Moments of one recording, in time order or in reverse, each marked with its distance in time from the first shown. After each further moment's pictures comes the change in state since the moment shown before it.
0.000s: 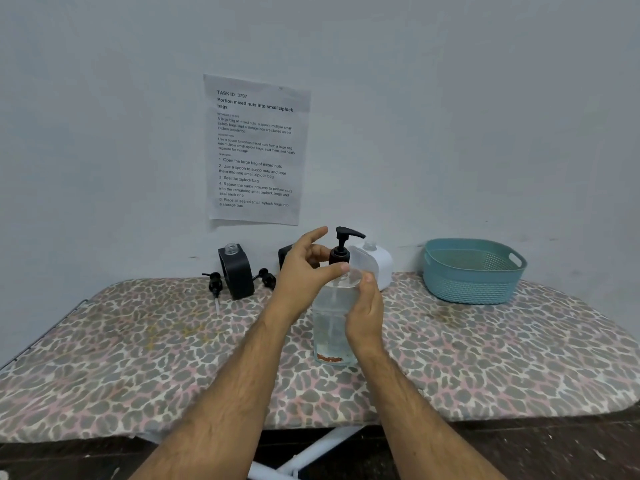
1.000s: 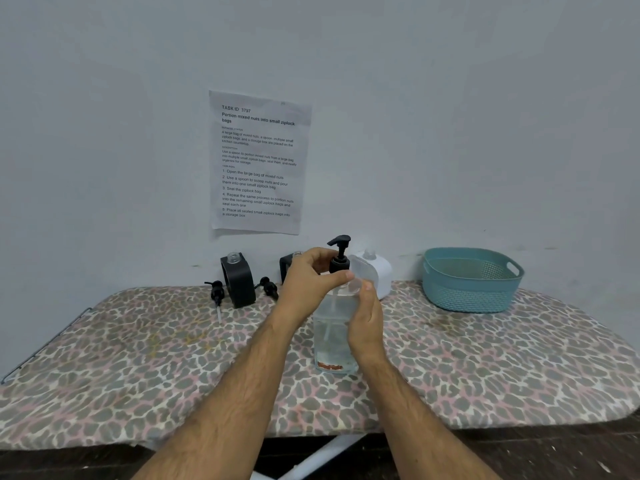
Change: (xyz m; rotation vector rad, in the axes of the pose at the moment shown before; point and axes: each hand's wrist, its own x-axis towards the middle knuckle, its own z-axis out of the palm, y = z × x) left_hand 0.001 0.006 0.005 0.042 -0.019 -0.002; right_hand 0.000 -0.002 -0.006 0.002 -0.053 0.030
